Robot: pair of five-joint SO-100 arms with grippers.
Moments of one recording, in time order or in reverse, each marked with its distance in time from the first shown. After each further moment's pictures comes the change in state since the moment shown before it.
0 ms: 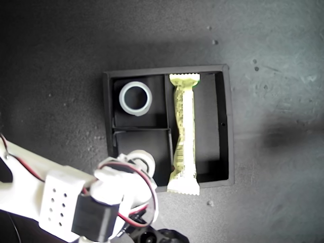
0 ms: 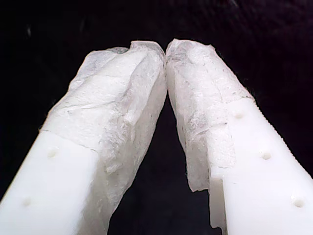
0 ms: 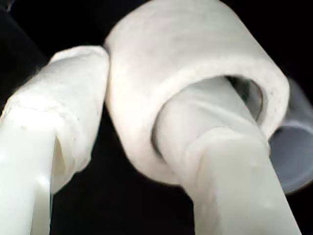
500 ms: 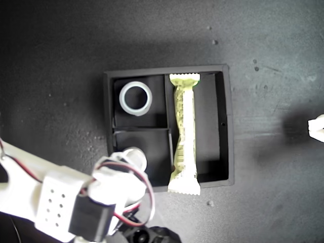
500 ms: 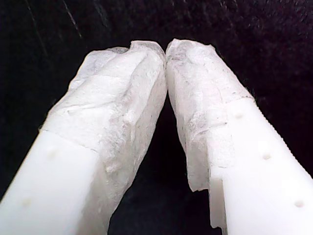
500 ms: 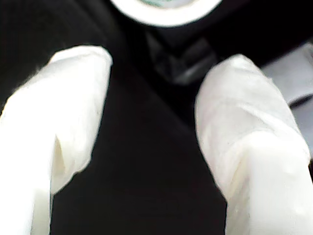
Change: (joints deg) arm 0 -1.1 16.8 17.3 0.0 0.0; arm 1 3.5 31.4 38.0 -8.0 5.0
